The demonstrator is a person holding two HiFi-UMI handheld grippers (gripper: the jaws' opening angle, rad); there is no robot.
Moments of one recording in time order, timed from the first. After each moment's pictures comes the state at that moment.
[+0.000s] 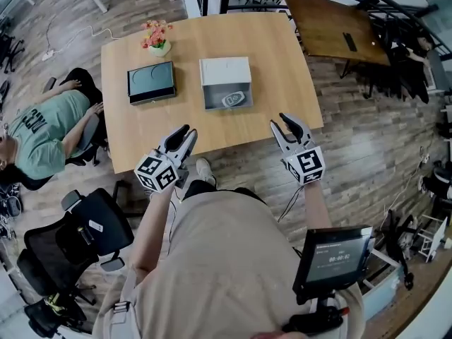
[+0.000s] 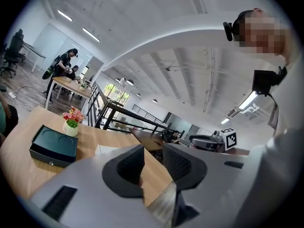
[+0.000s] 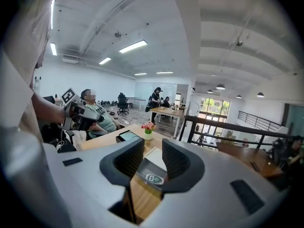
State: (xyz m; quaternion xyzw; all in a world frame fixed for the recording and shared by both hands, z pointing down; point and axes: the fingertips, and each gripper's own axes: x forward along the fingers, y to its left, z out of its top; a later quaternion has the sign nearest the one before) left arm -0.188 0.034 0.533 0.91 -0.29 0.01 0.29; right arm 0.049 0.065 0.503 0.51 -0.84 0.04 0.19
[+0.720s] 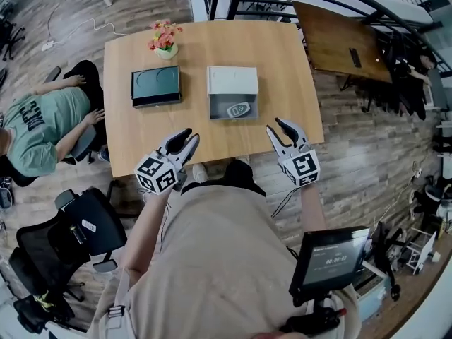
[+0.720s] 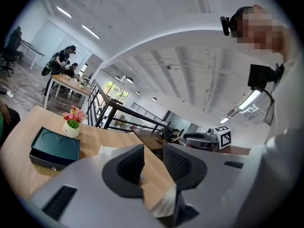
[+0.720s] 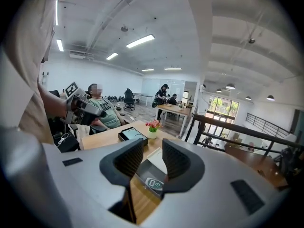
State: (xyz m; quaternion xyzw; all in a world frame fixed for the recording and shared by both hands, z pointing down) left arm -0.202 0.000 0.544 0.91 -0.28 0.02 0.30; right arm 0.020 0.013 0.525 0.47 -0.85 0.04 0.22
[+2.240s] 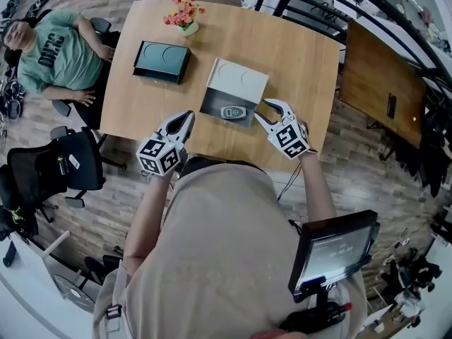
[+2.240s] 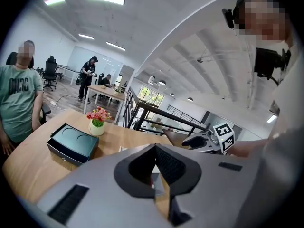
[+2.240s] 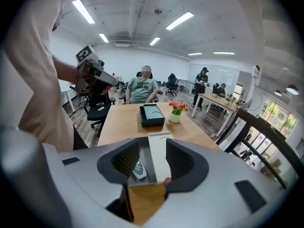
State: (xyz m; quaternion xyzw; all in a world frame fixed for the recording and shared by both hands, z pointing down) left arm -0.105 -0.079 0.584 0.81 -0.50 0.06 0.31; right arm 0.086 -0.130 0.647 0.17 -0.92 0.01 0.35
